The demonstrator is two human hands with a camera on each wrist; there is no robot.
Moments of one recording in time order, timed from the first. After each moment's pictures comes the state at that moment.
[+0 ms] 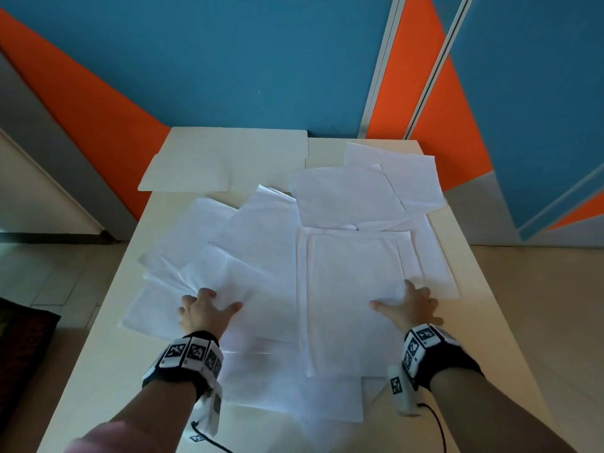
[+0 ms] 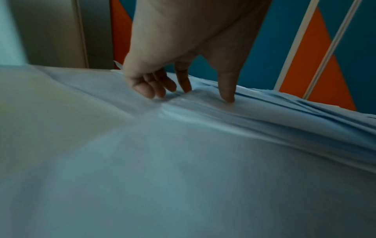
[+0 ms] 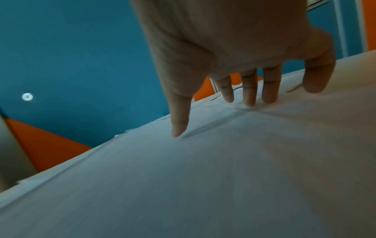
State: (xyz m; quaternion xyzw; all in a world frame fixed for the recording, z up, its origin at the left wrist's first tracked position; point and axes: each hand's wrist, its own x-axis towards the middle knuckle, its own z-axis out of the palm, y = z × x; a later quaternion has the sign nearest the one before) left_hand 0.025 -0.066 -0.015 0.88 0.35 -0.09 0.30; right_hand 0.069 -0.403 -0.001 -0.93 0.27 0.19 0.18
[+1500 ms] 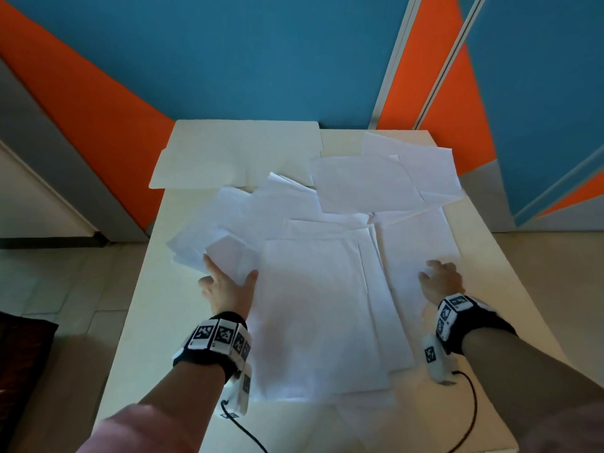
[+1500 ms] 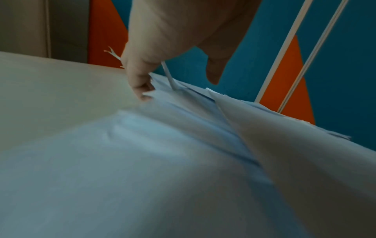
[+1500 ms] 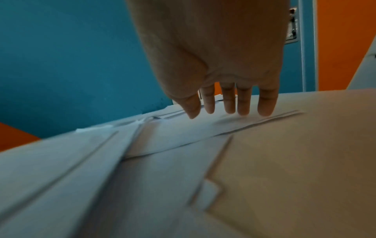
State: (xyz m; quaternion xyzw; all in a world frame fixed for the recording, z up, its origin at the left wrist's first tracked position) left_hand 0.053 -0.035 -0.001 0.81 0.35 -0.02 0.46; right_hand 0.092 -0.383 0.001 -0.94 0.26 0.14 0.19
